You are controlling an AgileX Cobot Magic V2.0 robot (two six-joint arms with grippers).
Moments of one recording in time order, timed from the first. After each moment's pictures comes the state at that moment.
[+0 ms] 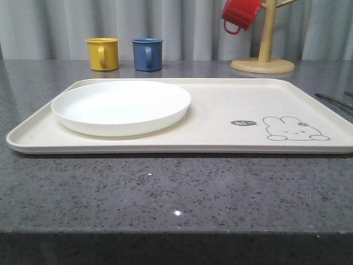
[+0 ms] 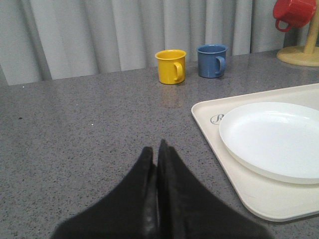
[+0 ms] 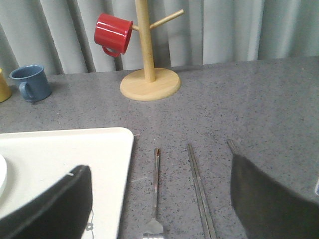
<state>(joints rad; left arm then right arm) -0.16 0.19 -0.39 -0.04 0.40 0.15 0.00 0.47 -0.57 0.03 0.38 0.12</state>
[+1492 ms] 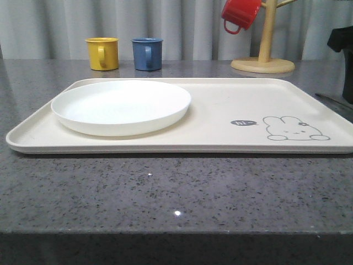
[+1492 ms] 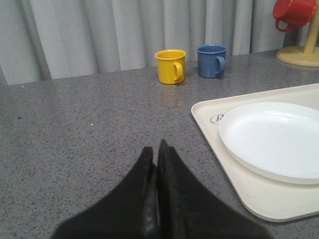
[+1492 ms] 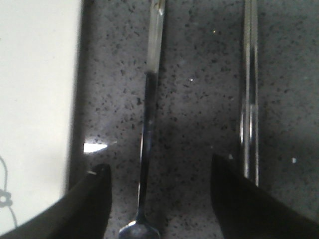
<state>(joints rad) -0.16 0.19 -0.39 -0.04 0.40 0.15 0.05 1.54 -1.17 0.00 0.89 0.04</state>
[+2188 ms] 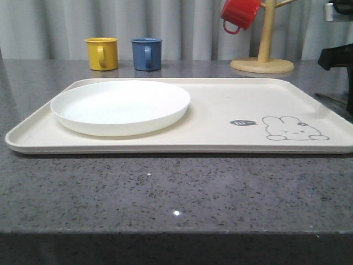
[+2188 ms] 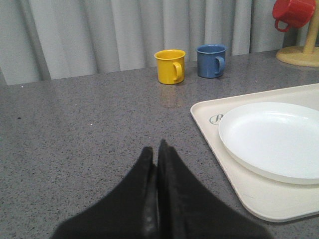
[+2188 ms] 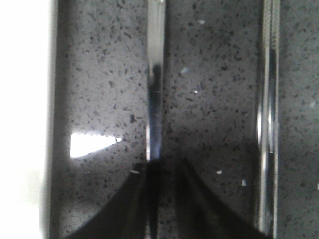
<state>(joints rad) -0.16 0.19 -0.39 -0.04 0.40 0.15 0.05 1.61 -1.17 0.02 0.86 0.04</state>
